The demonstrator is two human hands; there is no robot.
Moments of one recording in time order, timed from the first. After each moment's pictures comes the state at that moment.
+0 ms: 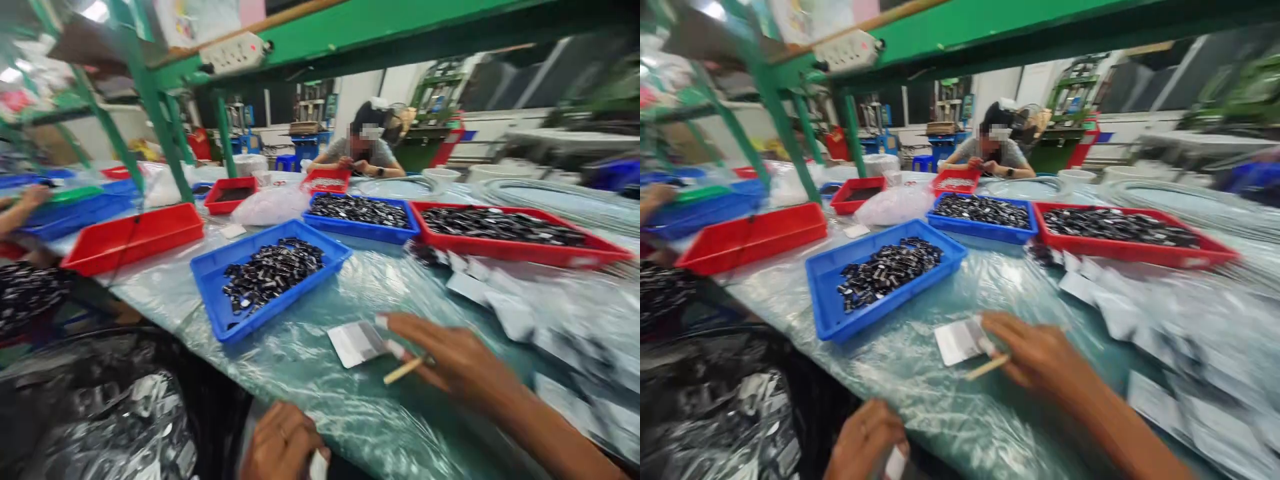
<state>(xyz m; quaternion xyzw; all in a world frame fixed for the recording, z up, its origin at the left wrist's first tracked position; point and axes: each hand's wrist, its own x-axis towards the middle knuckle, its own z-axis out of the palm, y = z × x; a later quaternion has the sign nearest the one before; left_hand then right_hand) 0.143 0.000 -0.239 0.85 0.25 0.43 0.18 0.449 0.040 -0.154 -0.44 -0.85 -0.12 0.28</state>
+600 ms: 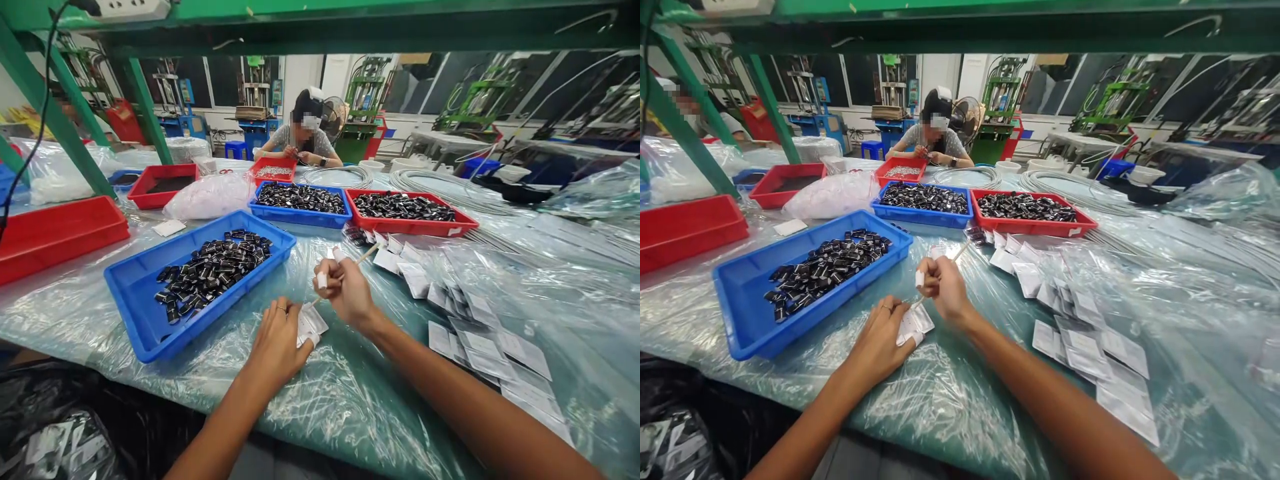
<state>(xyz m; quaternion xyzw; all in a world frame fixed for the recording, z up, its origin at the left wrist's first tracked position) 0.249 0.094 -0.199 0.89 0.38 0.18 0.18 0.406 0.097 -0.139 -0.38 -0.41 0.52 0.64</state>
